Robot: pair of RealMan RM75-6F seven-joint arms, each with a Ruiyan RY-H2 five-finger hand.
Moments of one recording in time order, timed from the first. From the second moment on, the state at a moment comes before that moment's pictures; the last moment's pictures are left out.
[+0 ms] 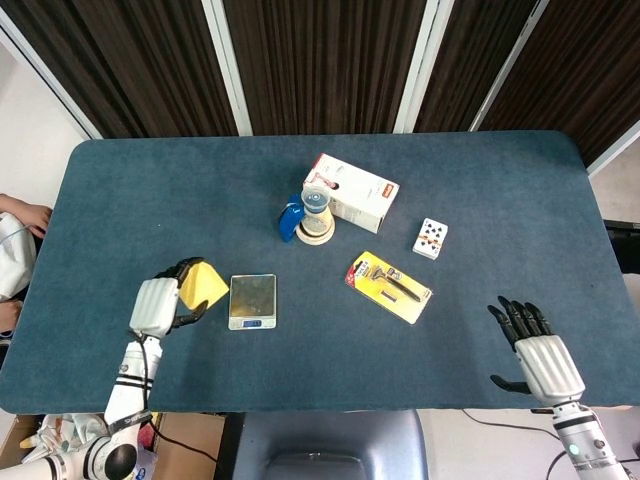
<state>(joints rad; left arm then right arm) -0.49 -1.57 -0.23 -1.56 1.20 1.23 0.23 0.13 -1.14 -0.03 -1.67 -1.57 1.35 -0.16</state>
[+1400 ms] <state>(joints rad) -0.65 -1.72 -0.23 -1.45 1.06 1.08 0.39 0.13 -1.13 -0.02 -1.67 -1.55 1.35 -0.15</state>
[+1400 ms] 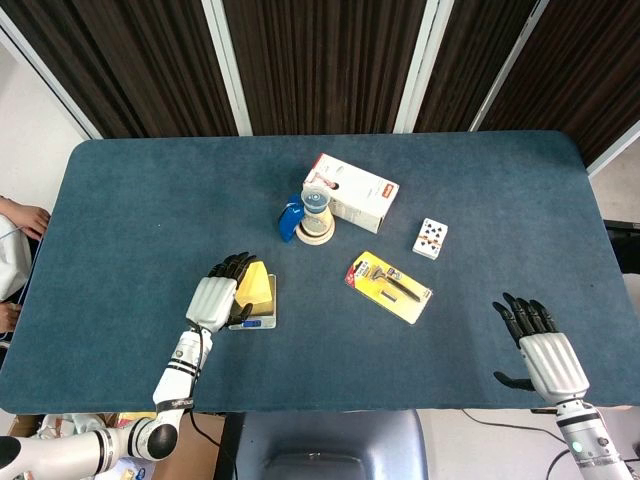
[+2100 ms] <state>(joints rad) -0.30 -1.28 0.09 -1.64 1.49 1.47 0.11 0.11 -1.14 -0.03 -1.67 -1.58 1.41 -0.20</state>
